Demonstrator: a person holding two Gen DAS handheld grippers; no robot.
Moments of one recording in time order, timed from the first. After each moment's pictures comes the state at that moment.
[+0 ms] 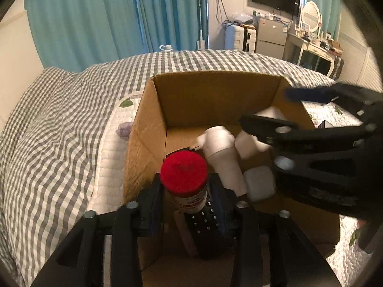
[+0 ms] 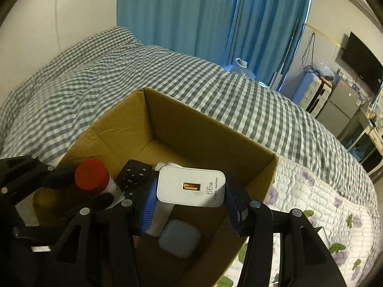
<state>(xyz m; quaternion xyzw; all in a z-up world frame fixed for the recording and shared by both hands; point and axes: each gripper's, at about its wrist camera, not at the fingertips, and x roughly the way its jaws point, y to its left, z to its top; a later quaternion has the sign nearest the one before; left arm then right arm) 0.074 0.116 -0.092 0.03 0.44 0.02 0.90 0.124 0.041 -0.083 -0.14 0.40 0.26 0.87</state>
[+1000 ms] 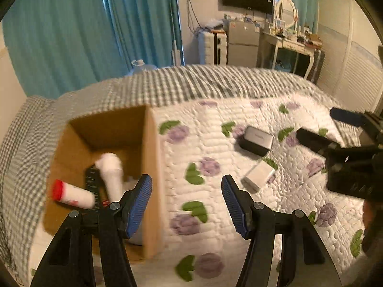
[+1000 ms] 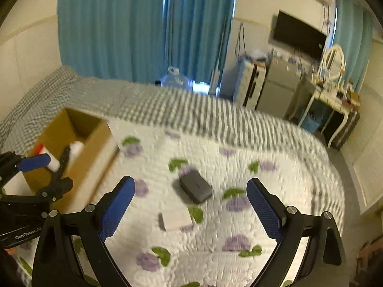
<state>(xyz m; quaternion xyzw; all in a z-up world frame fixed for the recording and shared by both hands) 0.056 -0.073 -0.059 0.06 0.43 -0.02 0.90 0.074 -0.224 -0.037 -0.06 0.39 0.12 0.91</state>
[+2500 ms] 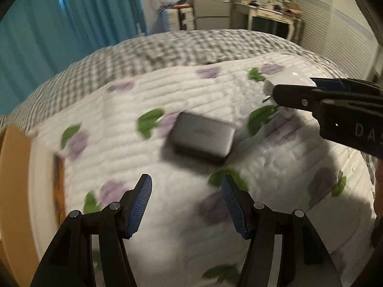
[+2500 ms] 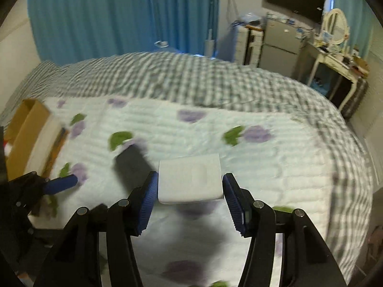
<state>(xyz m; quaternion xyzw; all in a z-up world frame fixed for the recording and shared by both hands) 0.144 -0.192 -0.155 0.11 0.47 -0.09 0.87 0.157 -0.315 -0.129 -0.02 0.46 0.11 0.88</state>
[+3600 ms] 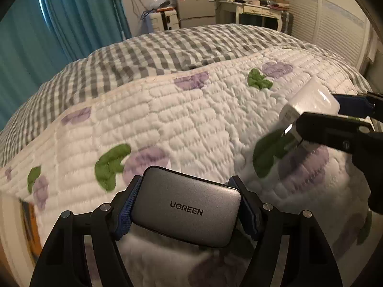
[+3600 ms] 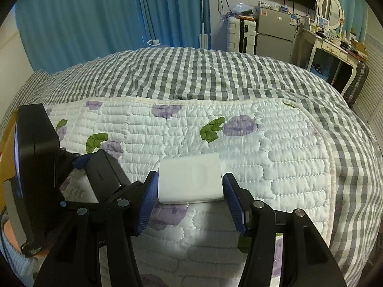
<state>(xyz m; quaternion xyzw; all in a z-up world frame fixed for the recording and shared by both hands) 0.200 -0.218 -0.189 0.14 0.46 -0.11 0.87 0.178 -0.342 -0.156 0.01 0.47 0.12 0.87</state>
